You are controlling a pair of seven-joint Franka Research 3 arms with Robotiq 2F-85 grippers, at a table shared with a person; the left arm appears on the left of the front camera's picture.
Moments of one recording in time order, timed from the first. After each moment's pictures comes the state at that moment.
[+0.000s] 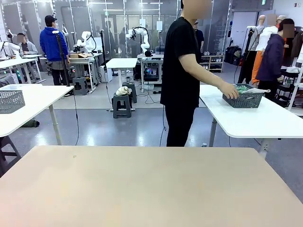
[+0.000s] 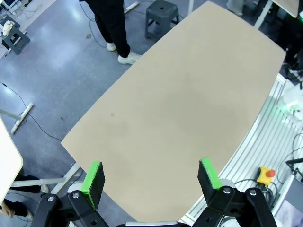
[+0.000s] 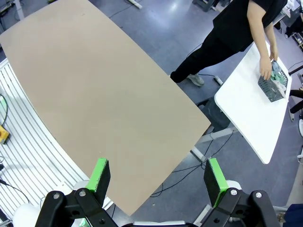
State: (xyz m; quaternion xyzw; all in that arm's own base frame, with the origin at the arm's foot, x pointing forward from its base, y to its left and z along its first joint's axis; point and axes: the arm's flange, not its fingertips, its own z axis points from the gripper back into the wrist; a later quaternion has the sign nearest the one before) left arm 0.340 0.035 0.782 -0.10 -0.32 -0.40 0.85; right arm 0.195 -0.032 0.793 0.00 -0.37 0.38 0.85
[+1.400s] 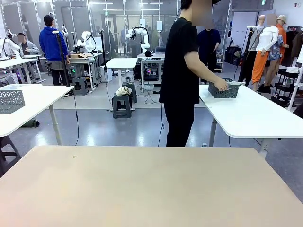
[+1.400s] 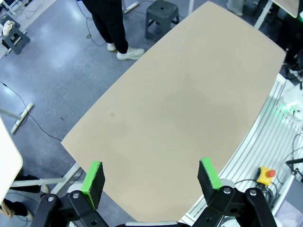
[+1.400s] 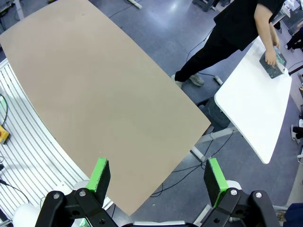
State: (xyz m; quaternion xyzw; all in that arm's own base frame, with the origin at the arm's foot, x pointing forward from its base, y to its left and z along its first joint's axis) left arm 0.340 0.036 0.782 -0.10 -0.32 -0.40 0.85; right arm 0.195 -0.032 0.793 0.00 -0.37 0.38 0.85
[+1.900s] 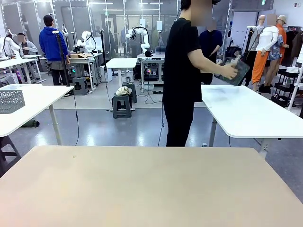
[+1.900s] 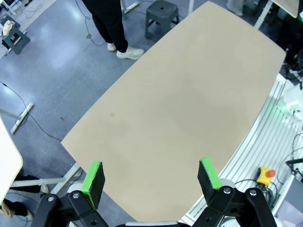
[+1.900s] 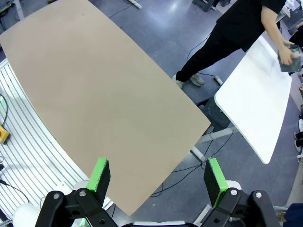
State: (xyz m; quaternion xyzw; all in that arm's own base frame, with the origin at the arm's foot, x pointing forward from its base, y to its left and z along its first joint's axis) left arm 0.340 0.036 0.782 -0.10 -0.32 -0.40 0.85; right arm 0.195 -0.032 0.793 0.00 -0.37 0.38 0.85
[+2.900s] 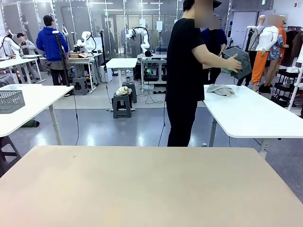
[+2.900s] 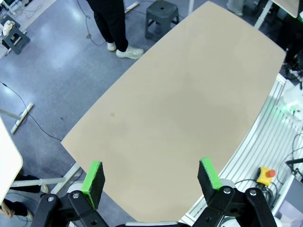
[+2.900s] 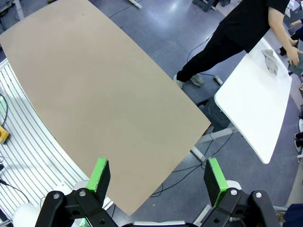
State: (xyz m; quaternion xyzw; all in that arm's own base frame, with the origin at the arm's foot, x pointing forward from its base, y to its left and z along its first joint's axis) left arm 0.340 0.036 0.782 -0.10 -0.32 -0.40 0.85; right arm 0.195 -0.032 0.793 0.00 -0.37 0.38 0.85
